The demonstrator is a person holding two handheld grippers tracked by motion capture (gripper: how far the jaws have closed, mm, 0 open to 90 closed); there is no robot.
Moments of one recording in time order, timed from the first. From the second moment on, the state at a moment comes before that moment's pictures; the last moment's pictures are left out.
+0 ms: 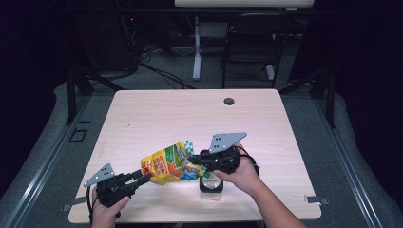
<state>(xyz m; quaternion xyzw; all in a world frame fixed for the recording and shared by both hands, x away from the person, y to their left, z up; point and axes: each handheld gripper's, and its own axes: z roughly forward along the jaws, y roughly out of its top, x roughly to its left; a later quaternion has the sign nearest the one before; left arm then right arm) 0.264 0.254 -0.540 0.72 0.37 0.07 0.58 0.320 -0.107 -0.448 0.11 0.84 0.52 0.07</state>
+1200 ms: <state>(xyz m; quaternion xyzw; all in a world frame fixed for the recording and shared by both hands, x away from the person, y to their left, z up) 0.253 0.250 -0.524 0.75 0.36 0.14 0.54 0.317 -0.114 -0.455 0.15 0.84 0.52 0.05</state>
